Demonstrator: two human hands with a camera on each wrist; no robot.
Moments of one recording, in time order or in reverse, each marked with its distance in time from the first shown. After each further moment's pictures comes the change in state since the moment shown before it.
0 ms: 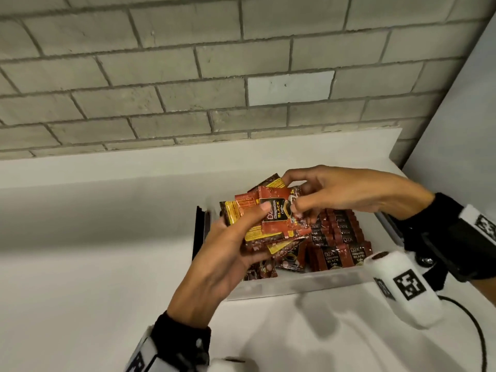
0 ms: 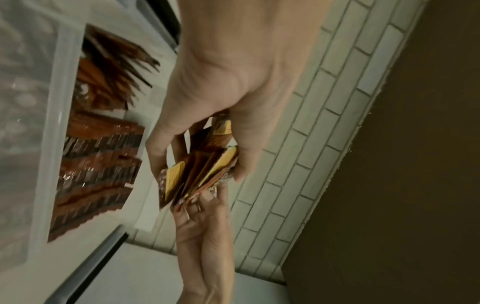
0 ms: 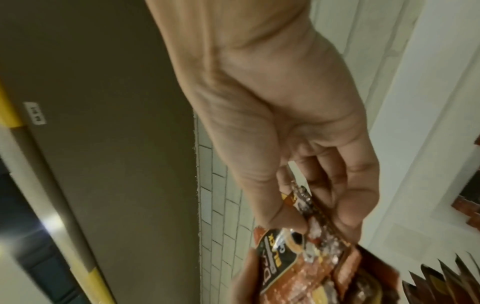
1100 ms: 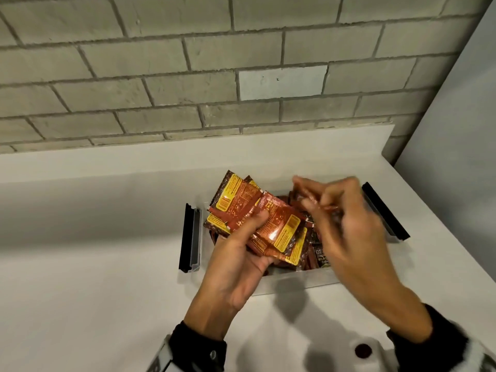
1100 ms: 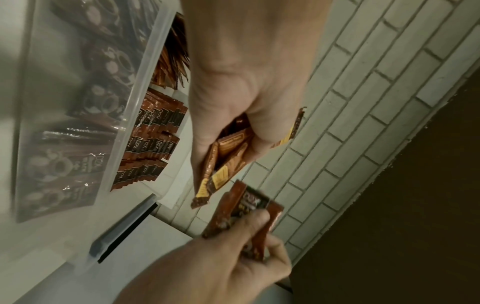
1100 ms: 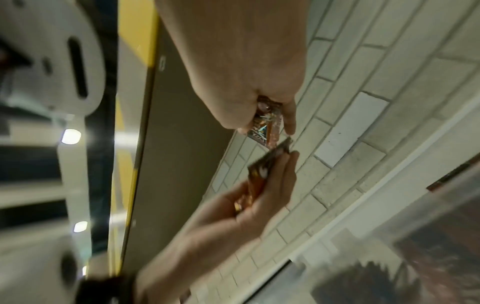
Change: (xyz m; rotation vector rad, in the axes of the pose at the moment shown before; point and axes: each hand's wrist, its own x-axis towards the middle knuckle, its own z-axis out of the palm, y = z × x) left_hand 0.013 -0.031 0.014 -0.385 -0.026 0.018; right_hand -0.034 0.043 0.078 -0.106 0.894 -0.635
